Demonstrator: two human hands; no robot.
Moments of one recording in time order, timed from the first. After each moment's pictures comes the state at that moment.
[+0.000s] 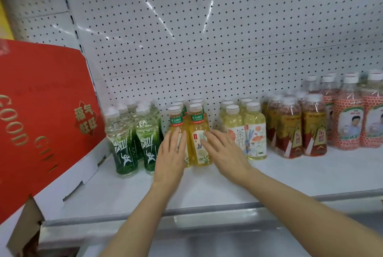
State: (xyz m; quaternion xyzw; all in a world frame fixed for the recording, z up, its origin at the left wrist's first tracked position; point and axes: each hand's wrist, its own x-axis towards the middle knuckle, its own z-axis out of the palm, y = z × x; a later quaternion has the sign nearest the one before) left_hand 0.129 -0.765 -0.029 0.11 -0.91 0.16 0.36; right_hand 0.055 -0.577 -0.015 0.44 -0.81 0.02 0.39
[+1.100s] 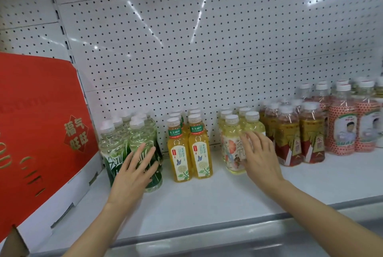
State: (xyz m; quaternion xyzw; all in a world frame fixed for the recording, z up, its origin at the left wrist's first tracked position) left_hand 0.174 -0.878 -0.010 -0.02 -0.89 0.32 0.31; right_hand 0.025 -0.524 -0.021 0.23 -0.87 0.08 0.43
